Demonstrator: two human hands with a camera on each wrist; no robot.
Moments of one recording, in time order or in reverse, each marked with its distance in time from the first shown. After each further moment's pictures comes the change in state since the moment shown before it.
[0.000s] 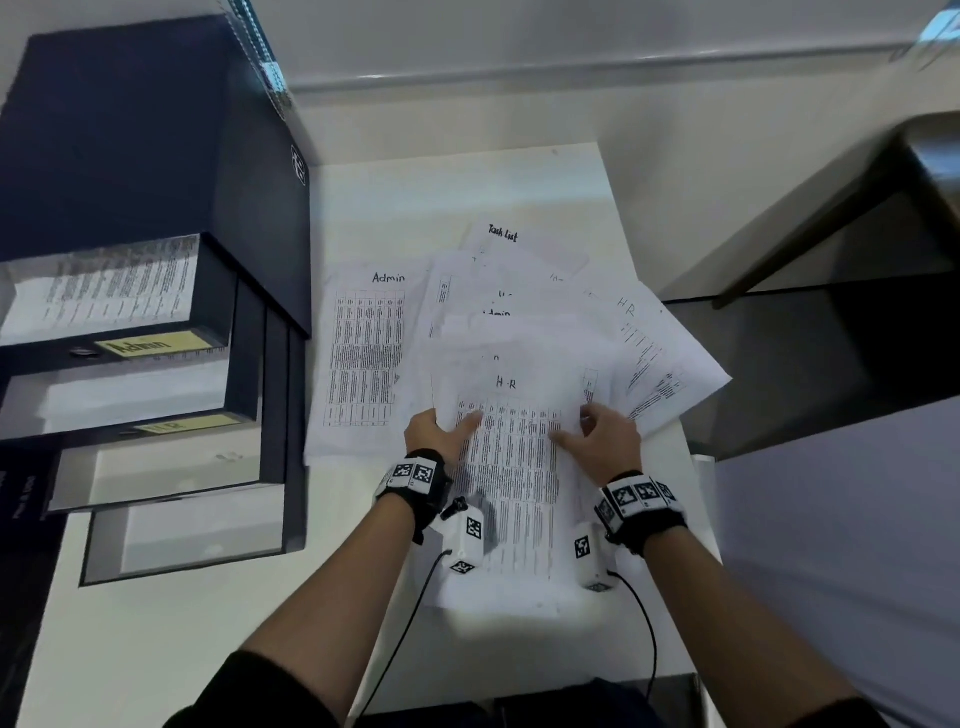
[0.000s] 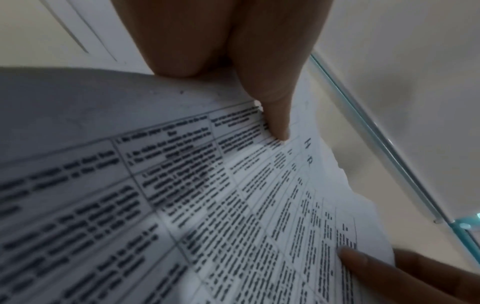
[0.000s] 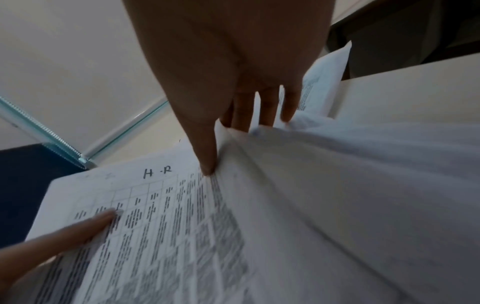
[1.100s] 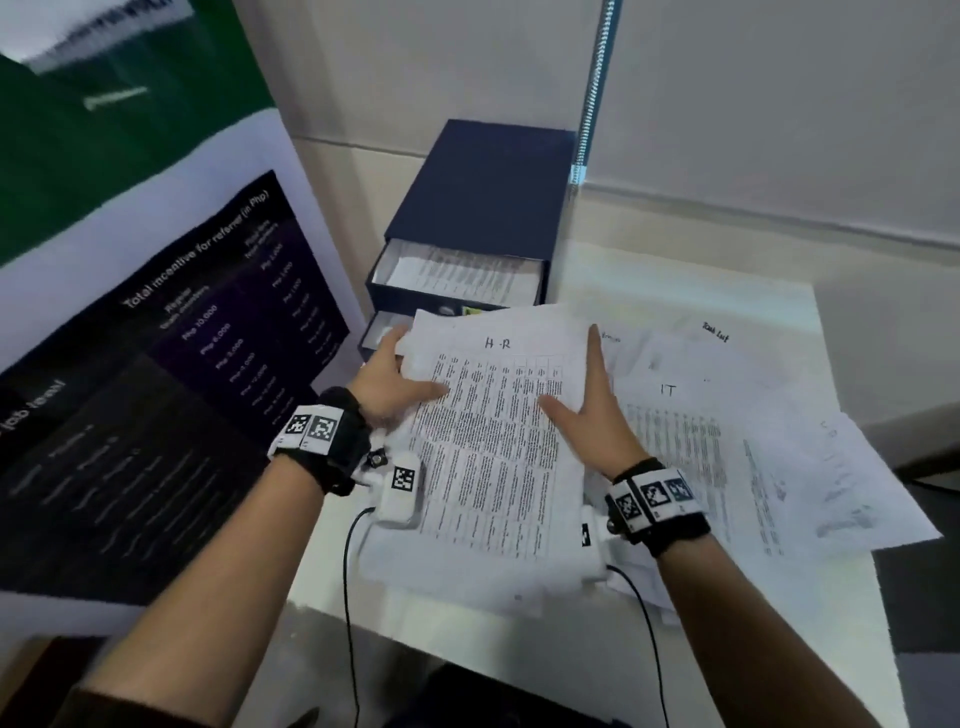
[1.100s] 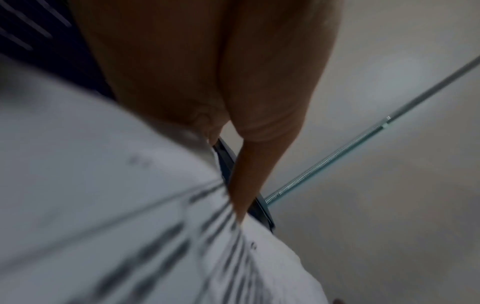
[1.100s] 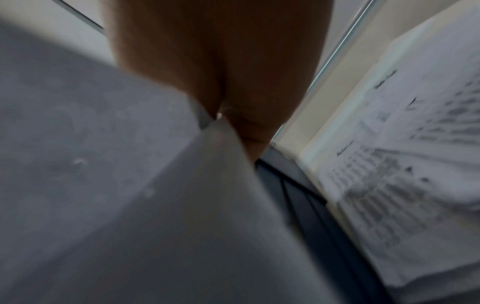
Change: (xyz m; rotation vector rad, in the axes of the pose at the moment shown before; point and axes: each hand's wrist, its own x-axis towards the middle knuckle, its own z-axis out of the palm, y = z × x) left_hand -0.072 -0.082 -0.370 -0.305 0.061 0.224; right_hand -0.137 -0.297 0.049 0.521 -0.413 -0.619
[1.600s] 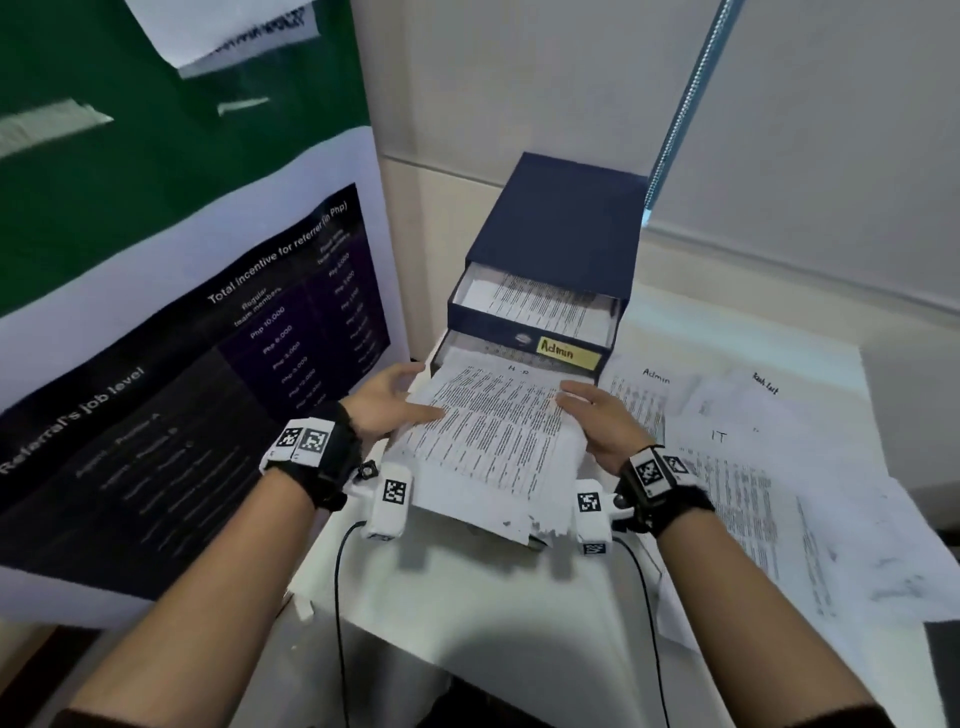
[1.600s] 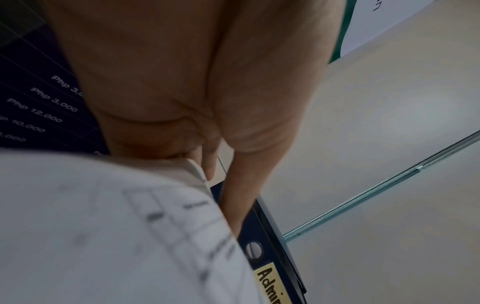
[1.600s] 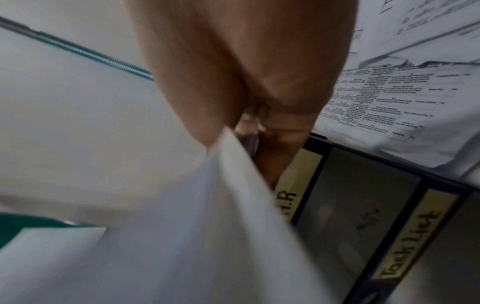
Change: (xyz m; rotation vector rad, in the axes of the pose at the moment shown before) left_hand -0.021 -0.033 -0.100 -0.143 -0.040 -0.118; right_hand 0.071 -0.011 0.072 0.214 -0.063 0.484
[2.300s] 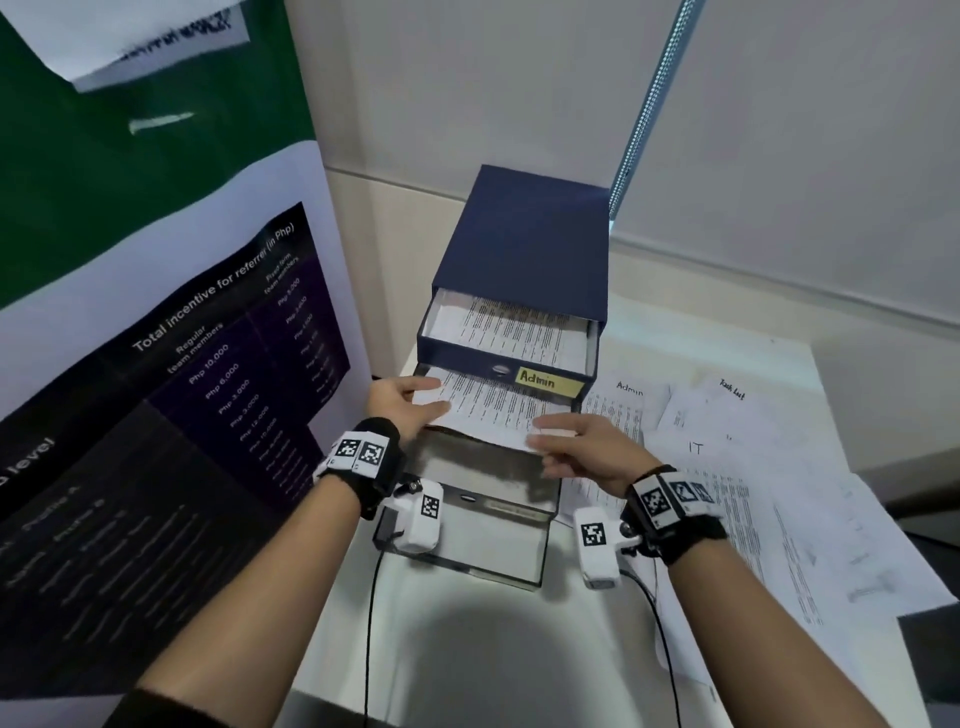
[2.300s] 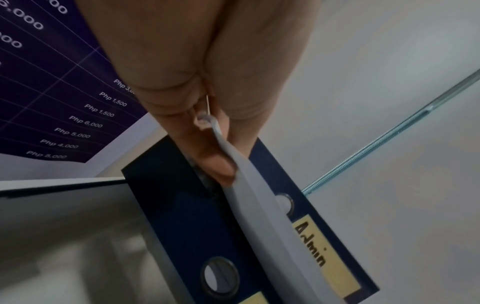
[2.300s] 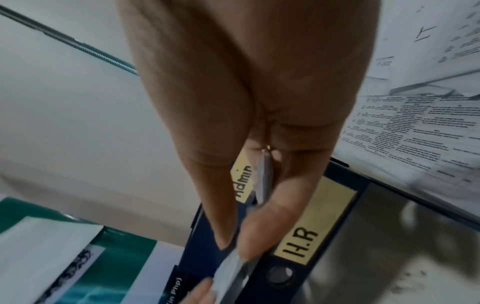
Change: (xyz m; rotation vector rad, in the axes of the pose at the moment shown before) left_hand 0.087 0.009 0.029 0.137 0.284 0.135; right_hand -0.004 -0.031 0.000 0.033 -0.095 0.091
